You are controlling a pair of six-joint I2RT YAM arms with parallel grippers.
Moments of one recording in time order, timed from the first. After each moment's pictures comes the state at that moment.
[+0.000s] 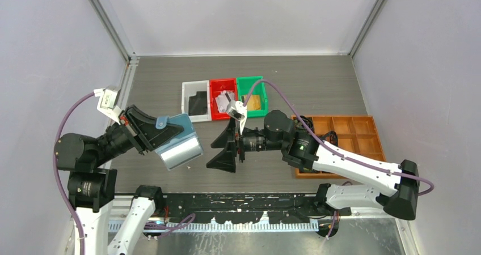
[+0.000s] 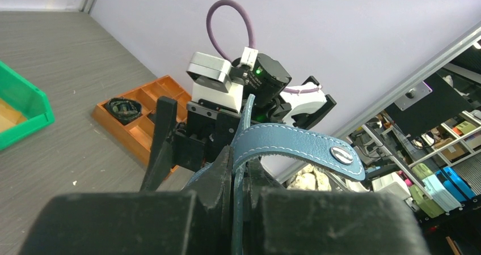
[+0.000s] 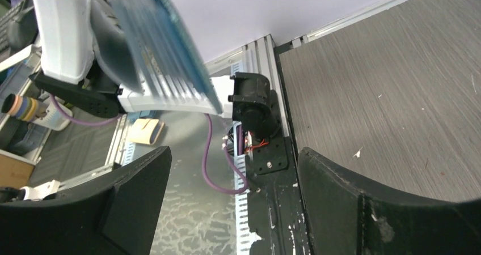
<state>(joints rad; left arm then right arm) -0.09 0.55 1.13 -0.24 0.96 -0.97 1.10 1.14 0.99 0.10 -0.46 0.45</state>
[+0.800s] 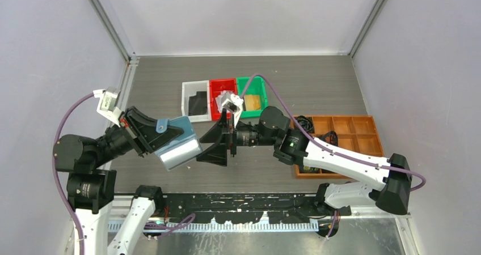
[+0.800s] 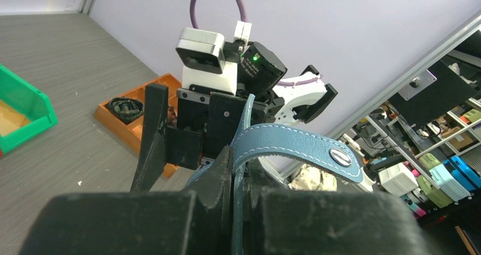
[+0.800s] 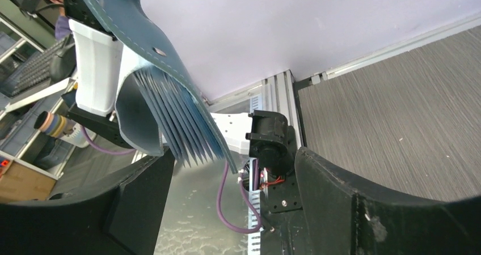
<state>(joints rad) -0.09 0.55 1.14 -0.25 0.99 -0.94 1.10 1.21 1.01 0.28 -0.49 0.53</state>
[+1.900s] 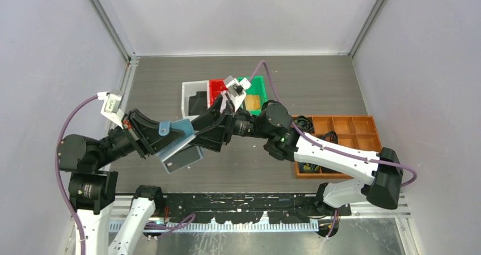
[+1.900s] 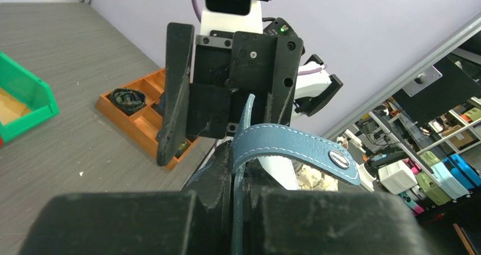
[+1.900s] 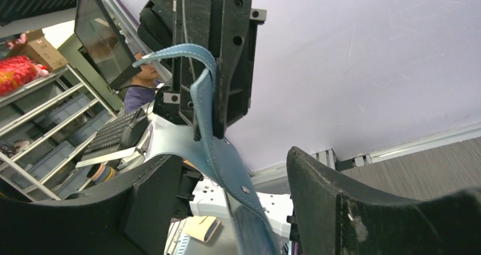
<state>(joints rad) -0.09 0.53 1.11 -0.28 1.00 -0.92 1.10 1.31 1.09 0.63 -0.46 0.76</state>
